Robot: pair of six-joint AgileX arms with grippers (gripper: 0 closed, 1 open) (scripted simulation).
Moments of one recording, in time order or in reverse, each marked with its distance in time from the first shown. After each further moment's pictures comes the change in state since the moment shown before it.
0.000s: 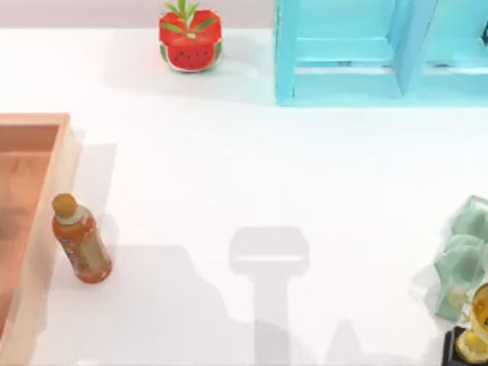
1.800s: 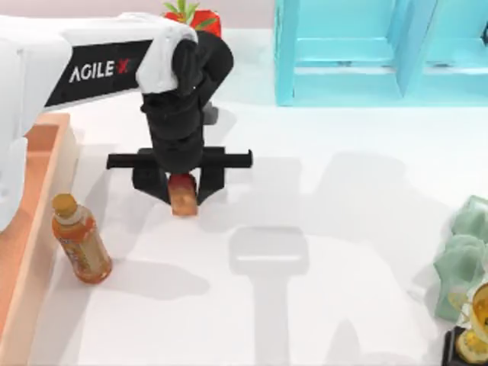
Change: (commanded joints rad) left arm -0.811 0.645 0.331 0.316 0.005 -0.801; right arm 0.000 0.000 0.000 0.000 0.000 0.000
